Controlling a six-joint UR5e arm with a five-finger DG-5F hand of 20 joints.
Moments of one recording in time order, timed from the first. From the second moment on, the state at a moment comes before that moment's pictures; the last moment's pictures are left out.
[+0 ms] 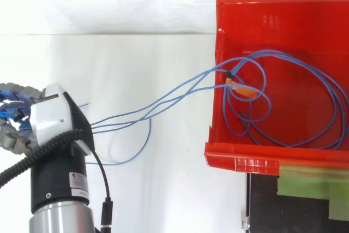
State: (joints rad) arm -0.01 -2.24 -1.20 -3.05 -1.88 0.03
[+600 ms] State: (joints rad) arm -0.01 -2.24 -1.20 -3.05 -1.88 0.03
